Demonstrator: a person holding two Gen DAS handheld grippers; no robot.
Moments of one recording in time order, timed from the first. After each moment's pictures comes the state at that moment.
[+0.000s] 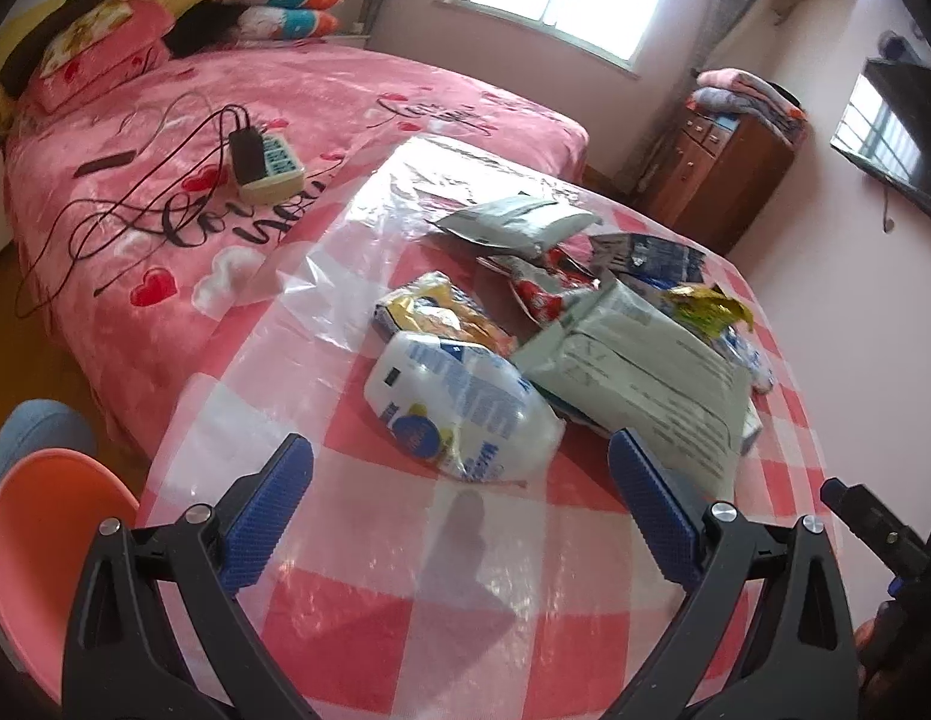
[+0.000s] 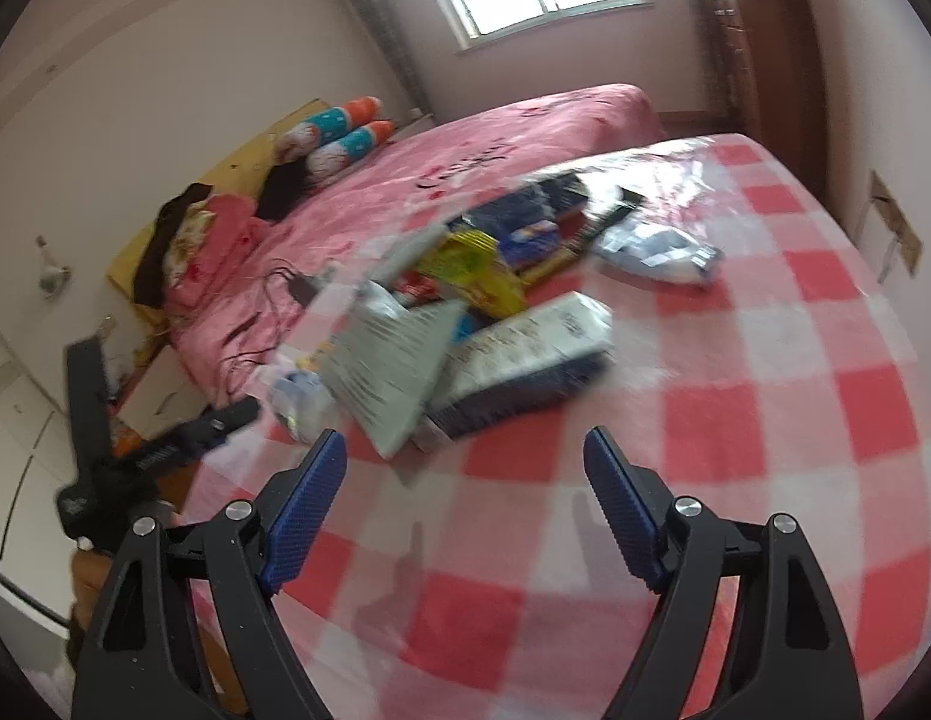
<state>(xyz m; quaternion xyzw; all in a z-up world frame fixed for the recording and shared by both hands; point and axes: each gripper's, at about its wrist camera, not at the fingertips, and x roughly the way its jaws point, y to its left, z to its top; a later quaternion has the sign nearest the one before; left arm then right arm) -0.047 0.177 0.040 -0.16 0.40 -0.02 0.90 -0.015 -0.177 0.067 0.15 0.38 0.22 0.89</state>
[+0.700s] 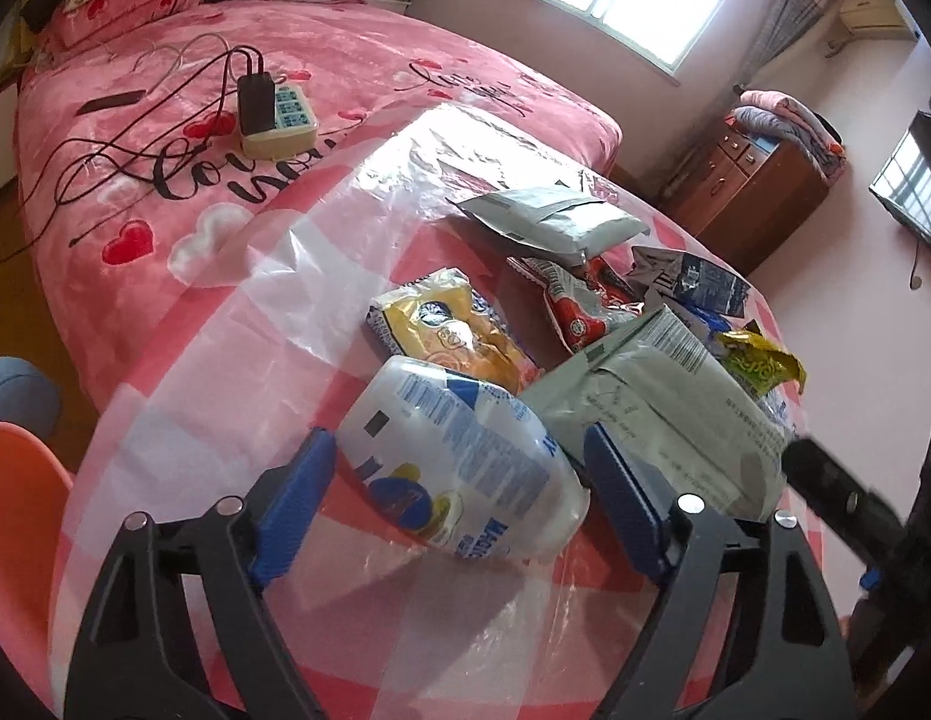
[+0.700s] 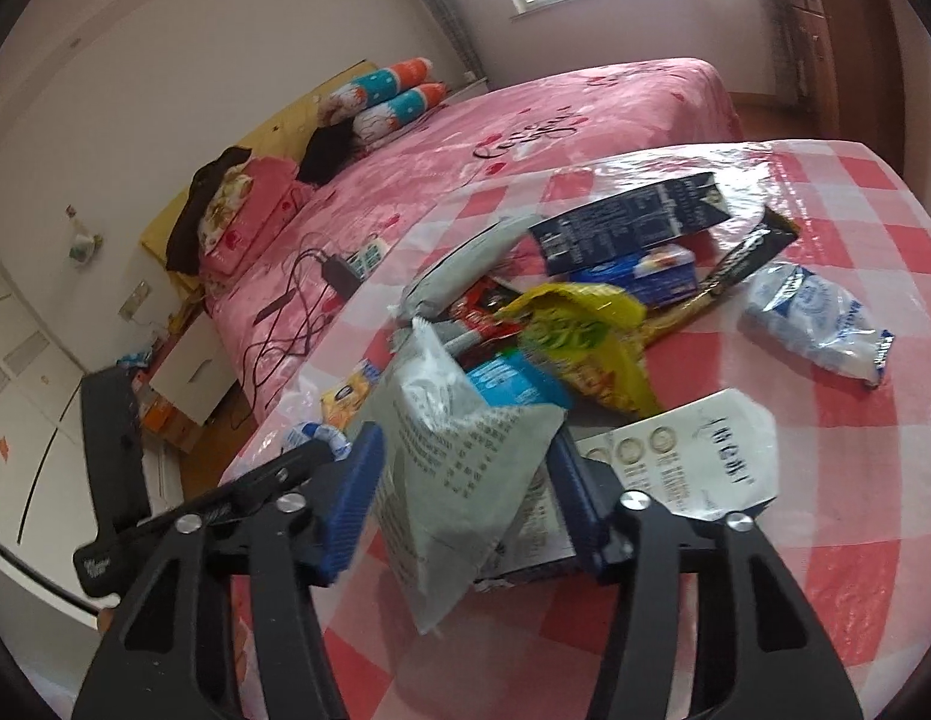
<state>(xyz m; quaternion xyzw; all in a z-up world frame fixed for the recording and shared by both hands) -0.002 0.180 0.013 -0.21 0.43 0.00 0.88 0.062 -0.119 0.051 0.14 0.41 0.28 0.86</state>
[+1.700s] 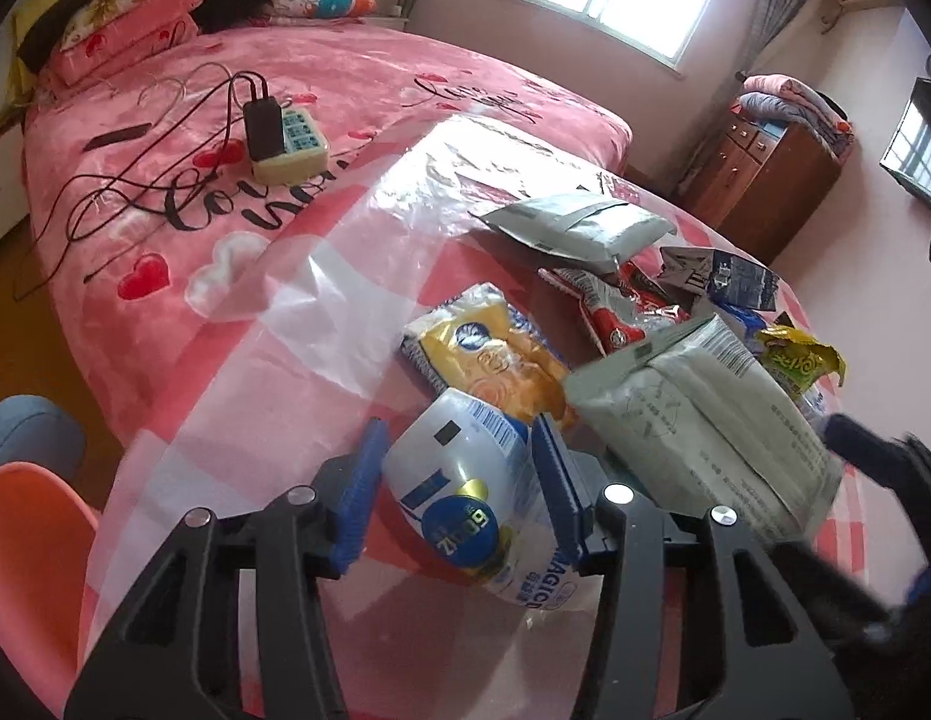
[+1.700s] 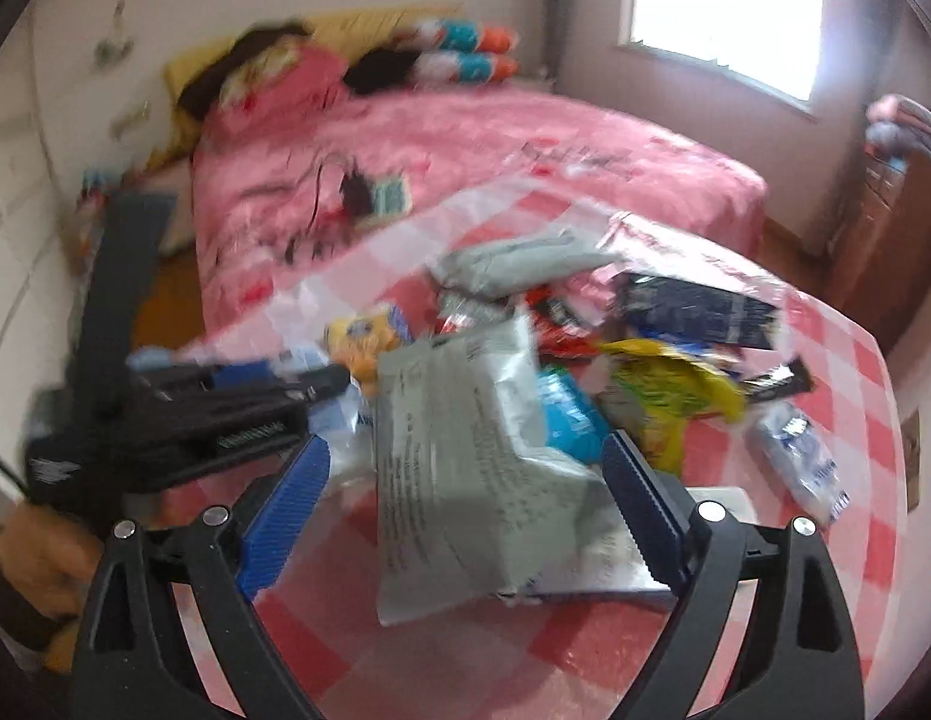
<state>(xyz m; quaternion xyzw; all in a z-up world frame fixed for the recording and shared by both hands) 0.002 0.185 0.007 -0.17 0.42 0.01 0.89 0.054 -0.030 0.051 -0.14 0.39 0.29 0.86</state>
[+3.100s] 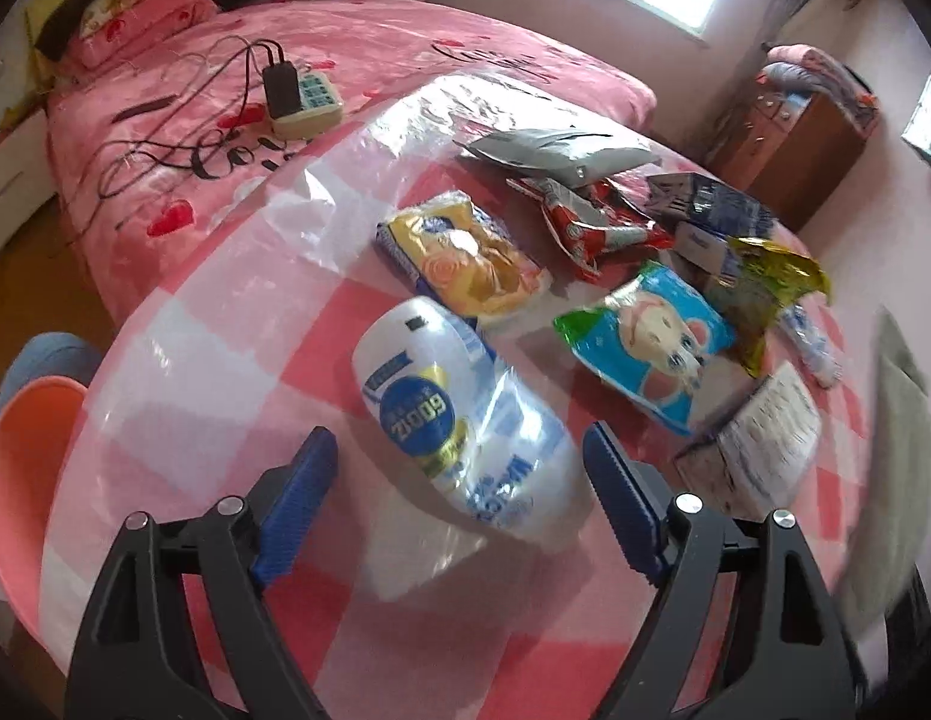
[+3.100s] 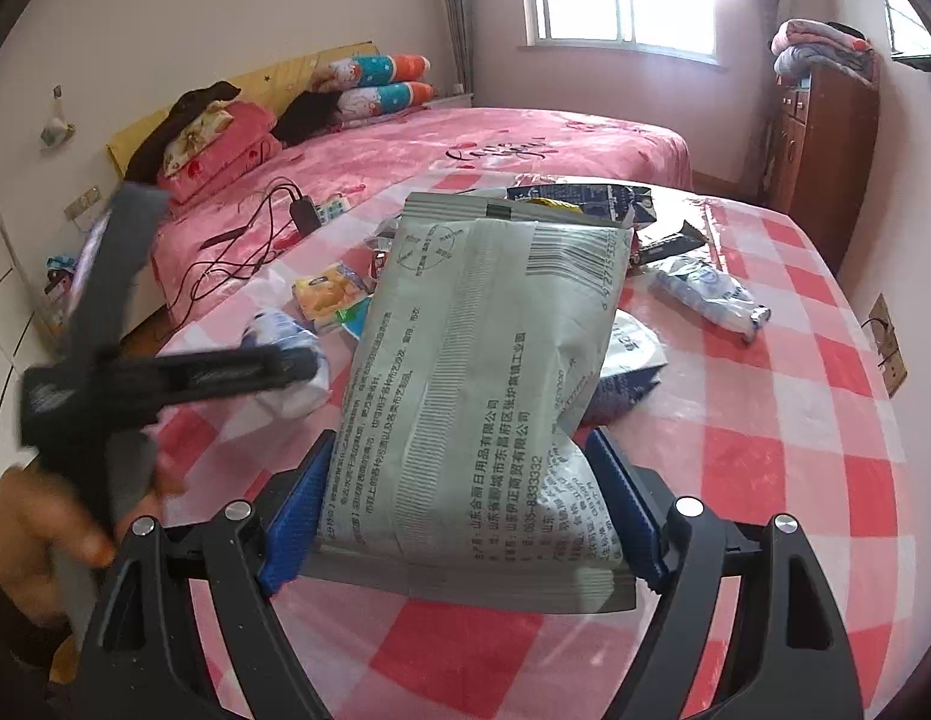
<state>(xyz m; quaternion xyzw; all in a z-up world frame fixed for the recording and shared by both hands) -0.028 0.143 0.006 -0.15 0.46 0.06 0.87 -0.041 -0.123 0.045 -0.01 0.36 0.21 0.91</state>
